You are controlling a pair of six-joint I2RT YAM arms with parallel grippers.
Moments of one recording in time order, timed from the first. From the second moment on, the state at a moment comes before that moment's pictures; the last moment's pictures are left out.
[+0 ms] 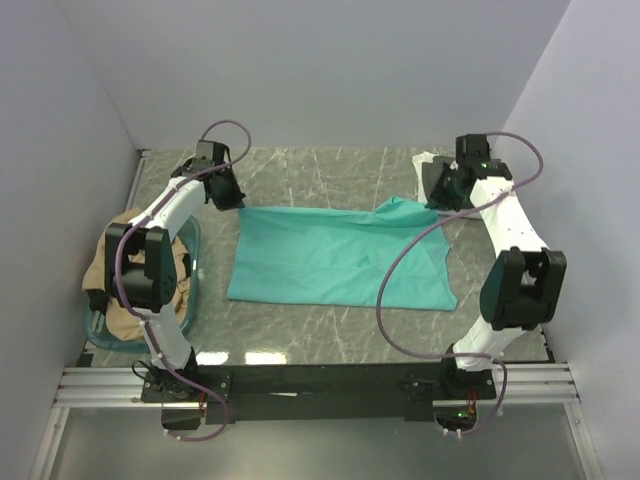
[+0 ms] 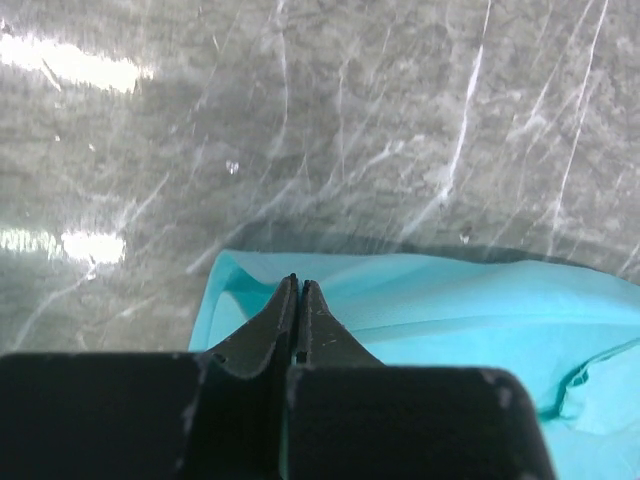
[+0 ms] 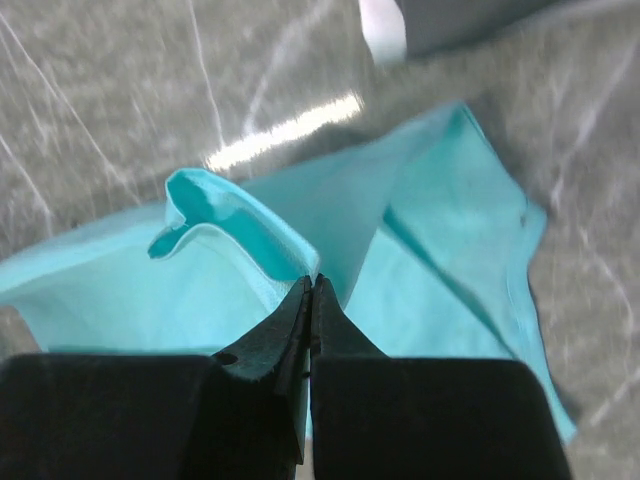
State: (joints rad) left arm -0.15 1.85 1.47 -0.53 0.06 -0.54; right arm -0.02 1.71 1.53 -0.80 -0.09 0.46
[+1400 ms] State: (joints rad) left arm -0.18 1.62 1.16 -0.68 0.05 -0.62; right arm 0.11 1.40 1.05 -0.89 0.04 0.56
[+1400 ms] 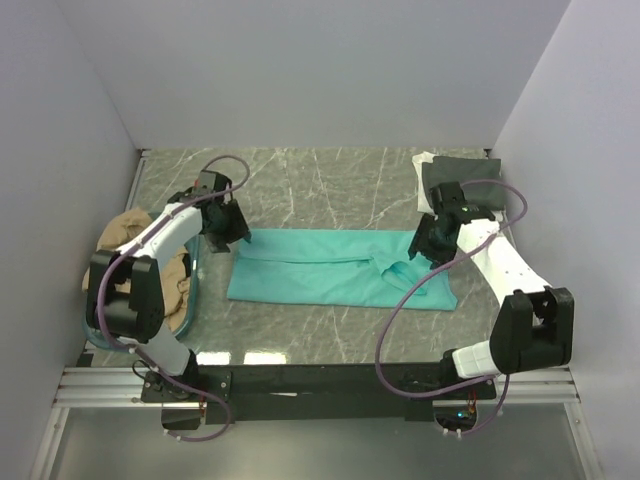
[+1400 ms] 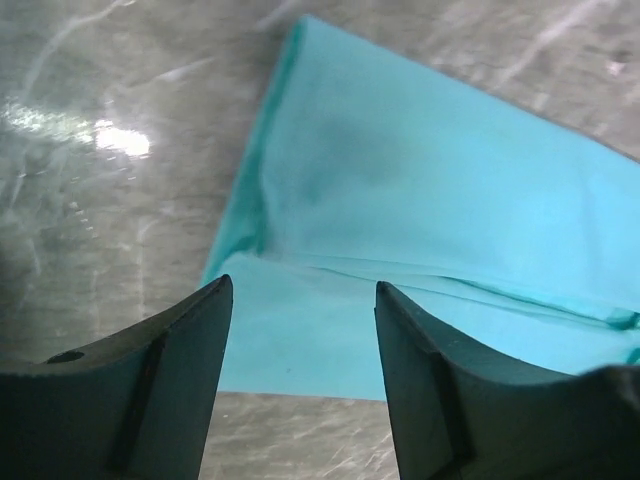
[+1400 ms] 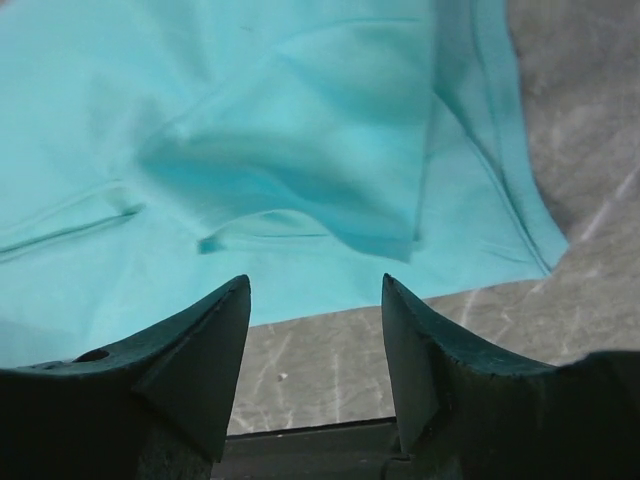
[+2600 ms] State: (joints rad) left arm -0.39 1.72 1.00 -0.32 0.05 -0.79; right arm 0.18 1.65 1.19 -0.59 -0.15 0.54
